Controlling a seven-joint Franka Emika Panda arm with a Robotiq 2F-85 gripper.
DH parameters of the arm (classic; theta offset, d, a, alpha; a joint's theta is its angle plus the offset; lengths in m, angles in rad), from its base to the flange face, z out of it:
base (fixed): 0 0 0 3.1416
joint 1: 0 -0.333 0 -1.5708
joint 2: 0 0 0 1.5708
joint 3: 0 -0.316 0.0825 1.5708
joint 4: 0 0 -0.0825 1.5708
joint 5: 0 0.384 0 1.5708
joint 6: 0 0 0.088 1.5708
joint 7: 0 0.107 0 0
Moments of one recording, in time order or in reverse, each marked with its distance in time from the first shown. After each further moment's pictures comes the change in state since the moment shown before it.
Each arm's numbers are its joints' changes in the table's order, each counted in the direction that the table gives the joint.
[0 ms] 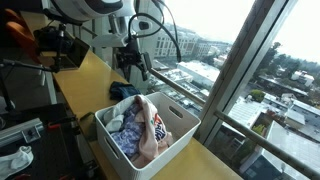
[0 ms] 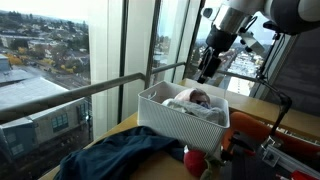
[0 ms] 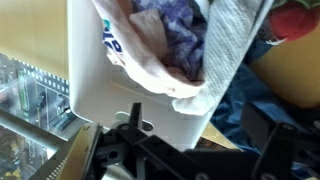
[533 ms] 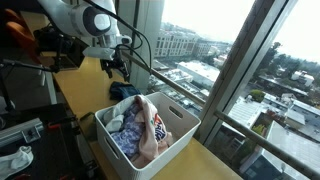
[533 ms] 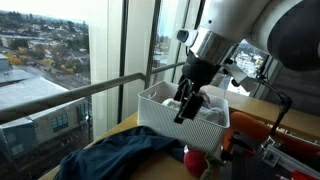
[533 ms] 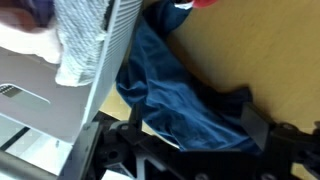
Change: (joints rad) arm -0.129 -0.202 -0.102 -0.033 0.050 0.146 0.075
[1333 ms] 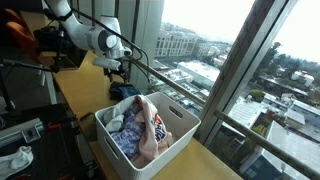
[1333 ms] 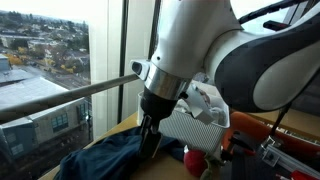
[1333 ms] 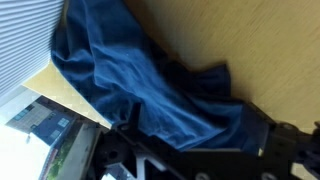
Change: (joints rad) arm -0.088 -0.316 -0.004 -0.251 0.013 0.045 -0.014
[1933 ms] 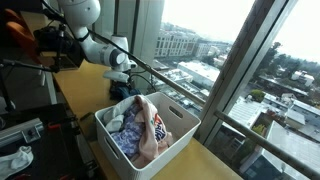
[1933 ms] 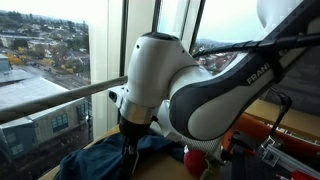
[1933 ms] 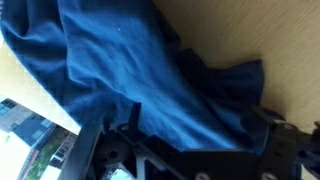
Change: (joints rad) arm -0.006 -0.277 0.012 -0.249 0.008 -0.004 -0.106
